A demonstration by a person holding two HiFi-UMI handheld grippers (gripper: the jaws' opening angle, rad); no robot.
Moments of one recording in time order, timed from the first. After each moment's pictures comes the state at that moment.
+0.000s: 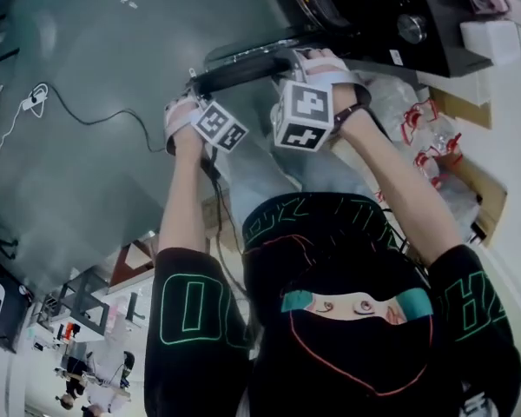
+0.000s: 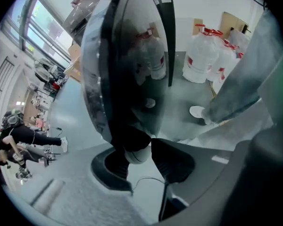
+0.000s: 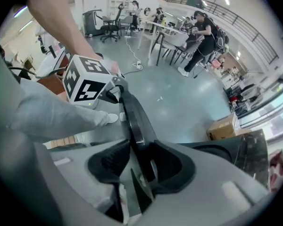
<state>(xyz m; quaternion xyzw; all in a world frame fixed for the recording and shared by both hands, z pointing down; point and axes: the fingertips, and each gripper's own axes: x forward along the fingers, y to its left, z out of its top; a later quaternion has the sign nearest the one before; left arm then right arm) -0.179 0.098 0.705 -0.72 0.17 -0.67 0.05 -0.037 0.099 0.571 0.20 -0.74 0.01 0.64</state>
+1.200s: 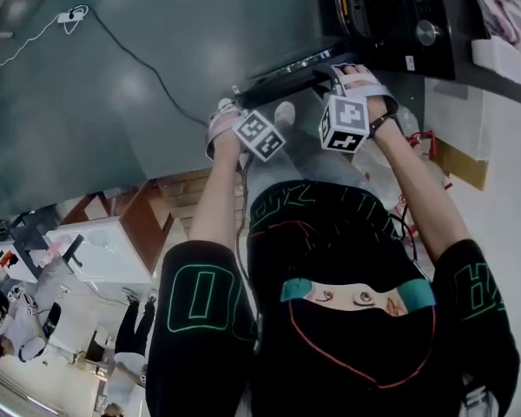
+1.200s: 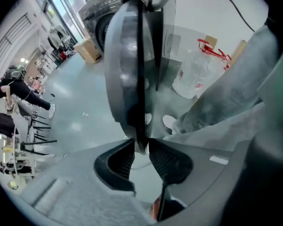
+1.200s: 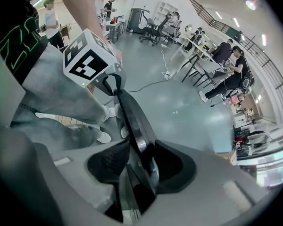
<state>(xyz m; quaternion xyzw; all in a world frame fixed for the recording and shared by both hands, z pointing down) -0.135 0.298 0.689 -0.71 0.23 -0.65 -0.12 -0.001 0.228 0.573 0.06 -0.76 -0.14 0.63</state>
